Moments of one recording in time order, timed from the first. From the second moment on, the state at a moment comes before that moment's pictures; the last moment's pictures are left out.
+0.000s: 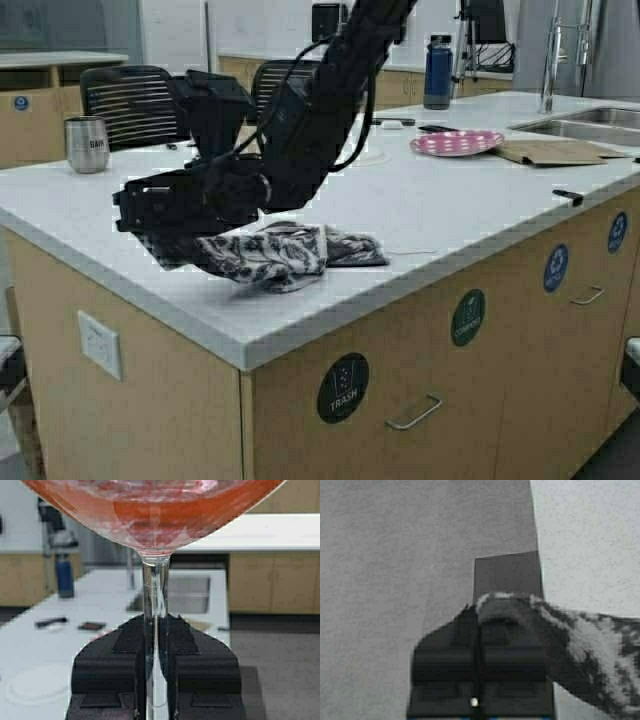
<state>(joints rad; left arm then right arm) -0.46 -0.19 0.62 0.24 -0.69 -0.19 0.92 0.65 0.34 0.13 -0.68 0.12</state>
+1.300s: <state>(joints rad) -0.46 0.65 0.40 0.24 -1.11 -0.16 0.41 0.65 0.48 0.13 -0.68 0.11</state>
